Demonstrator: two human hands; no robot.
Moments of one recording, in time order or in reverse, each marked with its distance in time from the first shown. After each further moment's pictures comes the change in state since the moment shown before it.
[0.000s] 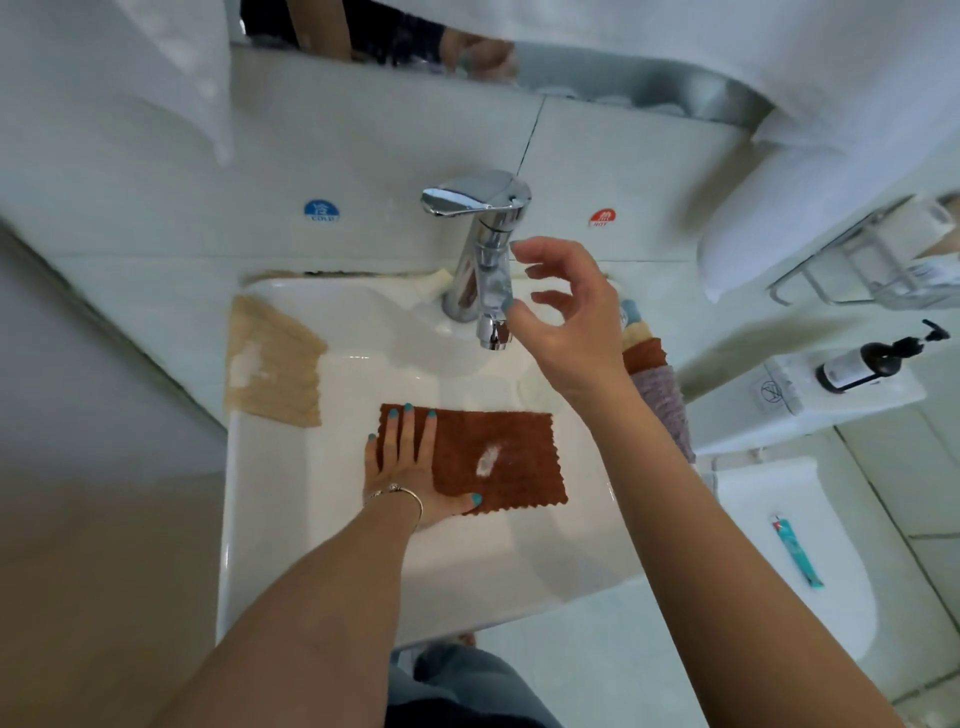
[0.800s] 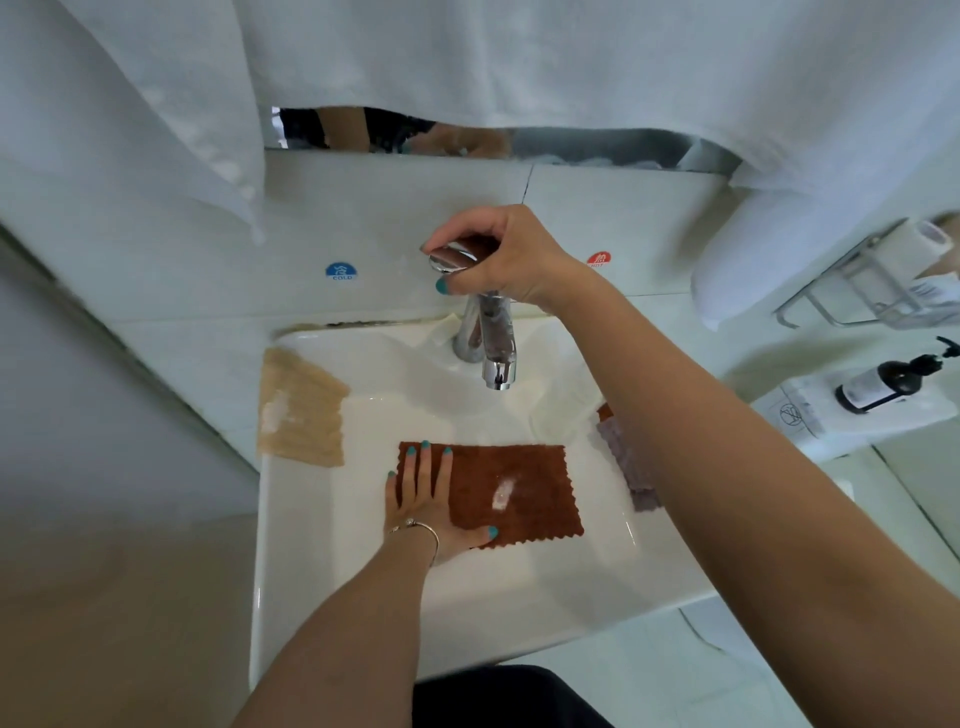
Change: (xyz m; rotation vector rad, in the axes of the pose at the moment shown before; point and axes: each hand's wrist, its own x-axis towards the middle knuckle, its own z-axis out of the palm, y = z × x) left_hand -0.003 0.000 -0.003 -0.018 0.002 0.009; right_hand 0.100 -0.046 0.010 -0.012 -0.527 0.051
